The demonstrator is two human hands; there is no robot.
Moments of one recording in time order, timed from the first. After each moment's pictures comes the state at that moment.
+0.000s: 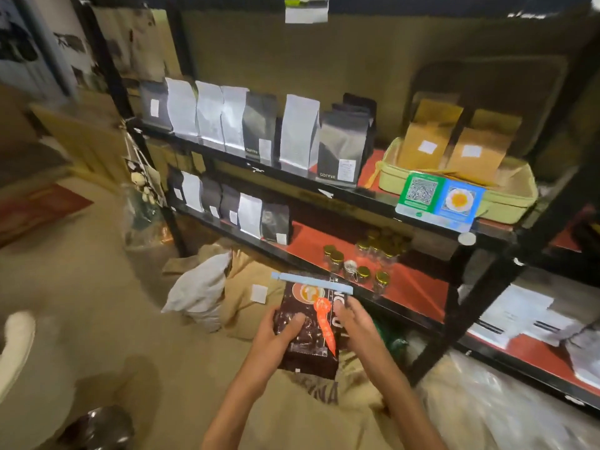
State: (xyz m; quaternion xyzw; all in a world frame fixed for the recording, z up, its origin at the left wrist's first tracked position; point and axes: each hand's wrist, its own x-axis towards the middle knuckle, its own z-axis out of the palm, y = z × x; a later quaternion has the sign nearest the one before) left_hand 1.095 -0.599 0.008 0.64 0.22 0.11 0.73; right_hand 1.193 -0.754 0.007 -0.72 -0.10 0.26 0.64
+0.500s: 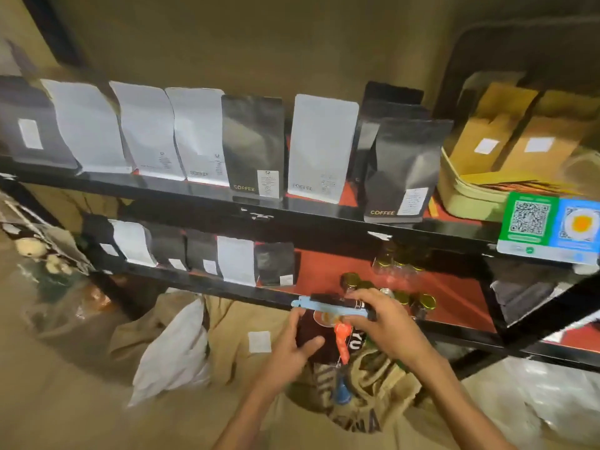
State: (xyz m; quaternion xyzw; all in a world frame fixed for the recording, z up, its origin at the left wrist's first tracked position) left_hand 1.299 -0.351 -0.050 0.74 0.04 -0.12 0.66; right_hand 1.354 -0.556 0.017 -0.92 -0.17 0.06 0.36
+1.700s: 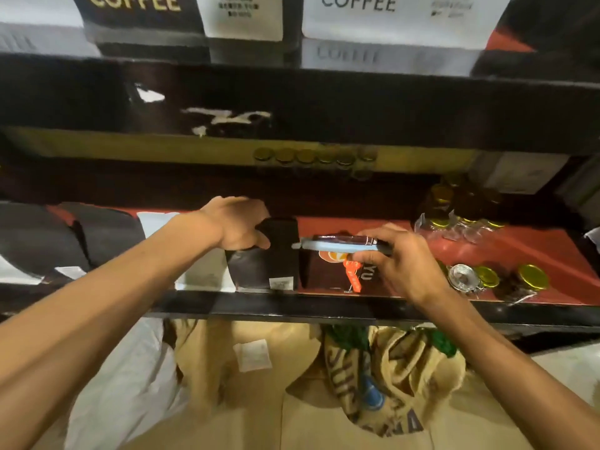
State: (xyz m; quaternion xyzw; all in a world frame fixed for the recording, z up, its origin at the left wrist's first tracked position) left_hand 1.607 -0.221 -0.113 0.97 -0.15 -0.21 0.01; right_hand 1.543 -0.488 -0.166 -0.92 -0.08 -0.05 0.38
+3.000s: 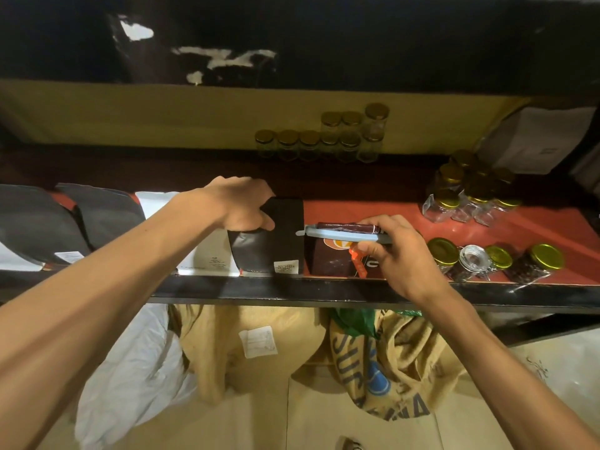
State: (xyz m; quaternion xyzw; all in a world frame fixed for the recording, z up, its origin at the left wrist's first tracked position) left_hand 1.606 -0.222 -0.113 0.96 -0.15 -0.23 0.01; right_hand 1.527 -0.472 -0.188 -0.93 -0.04 -0.04 0.37
